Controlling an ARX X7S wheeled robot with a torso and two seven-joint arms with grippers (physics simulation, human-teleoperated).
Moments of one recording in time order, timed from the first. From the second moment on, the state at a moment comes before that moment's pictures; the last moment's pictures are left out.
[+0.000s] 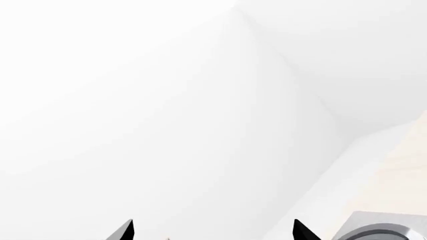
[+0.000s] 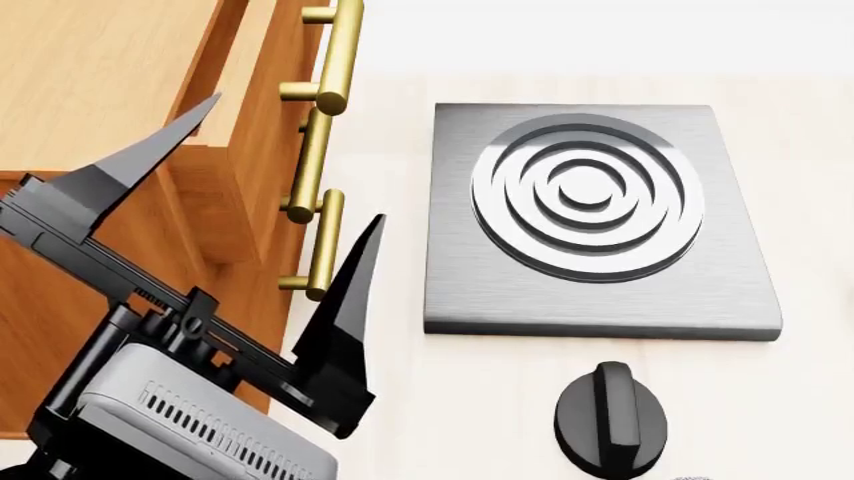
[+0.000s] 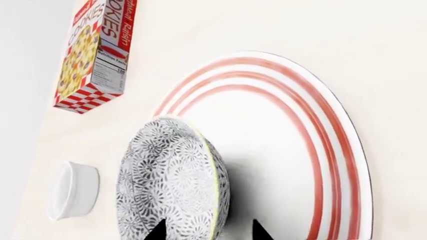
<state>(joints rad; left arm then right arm) -0.80 -0.52 0.89 0.57 -0.01 -0.45 -0.33 0.04 0.69 0.21 0.10 1.76 -0.19 0.80</state>
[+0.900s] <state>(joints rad) -0.80 -0.53 0.88 0.58 -0.01 -0.45 -0.34 -0.02 0.73 0.27 -0.03 1.74 -0.19 0.84</state>
